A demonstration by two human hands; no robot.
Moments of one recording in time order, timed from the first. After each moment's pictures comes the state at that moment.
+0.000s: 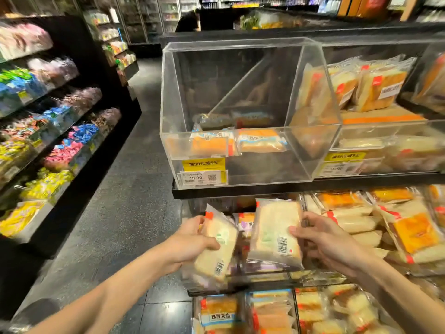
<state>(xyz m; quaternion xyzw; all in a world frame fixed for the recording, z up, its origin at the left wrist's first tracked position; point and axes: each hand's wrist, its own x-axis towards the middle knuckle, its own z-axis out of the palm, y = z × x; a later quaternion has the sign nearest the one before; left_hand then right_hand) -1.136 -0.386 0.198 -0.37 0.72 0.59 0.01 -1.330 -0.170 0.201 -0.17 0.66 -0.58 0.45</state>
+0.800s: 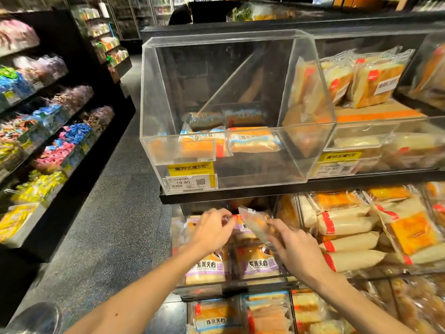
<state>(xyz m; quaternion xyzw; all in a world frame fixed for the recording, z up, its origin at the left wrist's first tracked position) -1.223 -0.393 0.127 -0.32 0.89 0.31 -0.01 -1.324 -0.197 0.144 -0.47 0.86 -0.18 -0.01</state>
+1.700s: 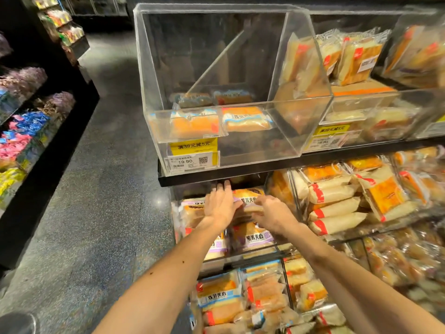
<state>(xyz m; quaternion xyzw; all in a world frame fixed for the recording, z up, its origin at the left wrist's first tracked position) -1.266 -0.394 0.089 -0.28 0.95 0.13 0.00 -1.336 -0.250 0.109 -0.36 0.92 -0.09 0.14</state>
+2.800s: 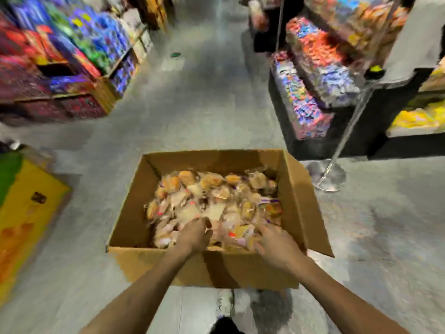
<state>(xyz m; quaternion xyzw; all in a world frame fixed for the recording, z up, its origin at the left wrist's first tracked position) -0.390 -0.040 0.000 -0.89 0.37 0.25 -0.05 -0.580 -0.189 0.031 -0.92 0.27 0.13 0.26</state>
